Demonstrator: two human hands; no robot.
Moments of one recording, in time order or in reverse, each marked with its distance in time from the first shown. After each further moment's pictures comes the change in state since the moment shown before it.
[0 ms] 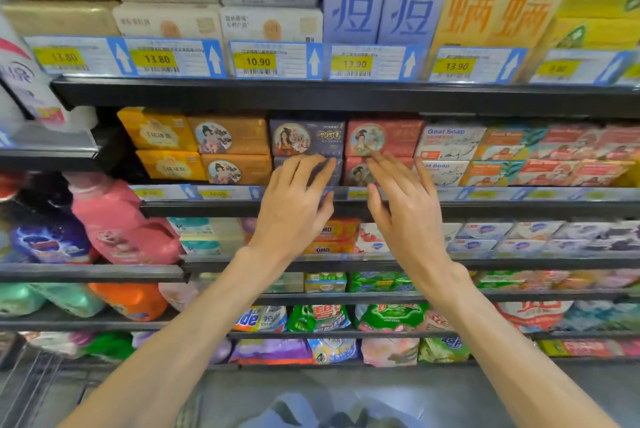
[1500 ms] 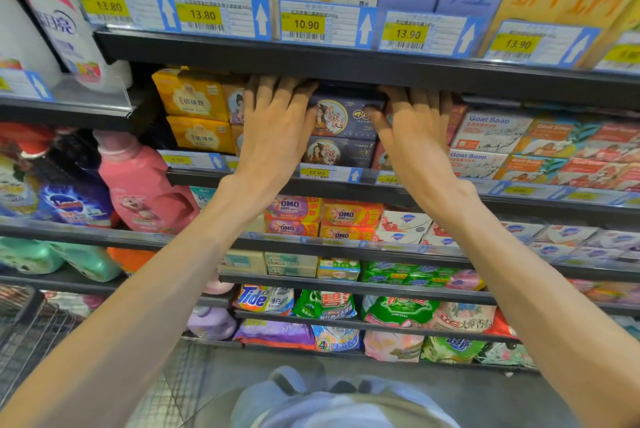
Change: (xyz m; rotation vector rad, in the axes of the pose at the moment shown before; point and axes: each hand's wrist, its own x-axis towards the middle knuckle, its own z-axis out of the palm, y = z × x) left_hand 0.038 -0.063 -0.029 0.219 0.155 -0.186; right_hand 0.096 -0.035 0.001 -0.098 -0.249 0.154
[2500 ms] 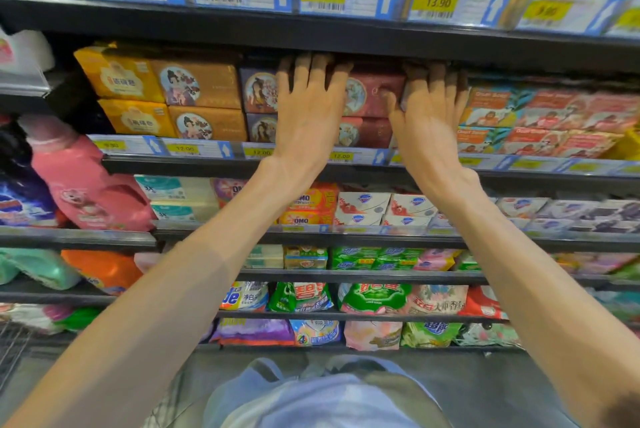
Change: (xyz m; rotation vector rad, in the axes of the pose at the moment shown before) left_hand 0.008 0.118 0.039 0.110 0.148 0.045; right_hand -0.021 0.096 0.015 -0.149 0.322 0.111
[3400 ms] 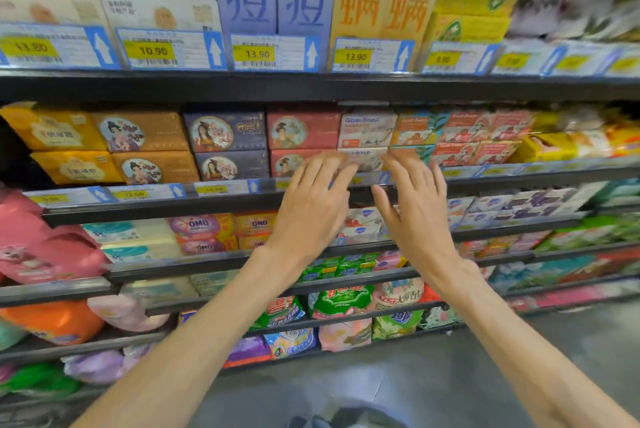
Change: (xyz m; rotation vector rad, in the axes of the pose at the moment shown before) left_hand -0.044 0.062 -0.058 -0.500 -0.320 0.249; right_hand -0.085 0.068 -0.066 0.072 -0.202 -0.066
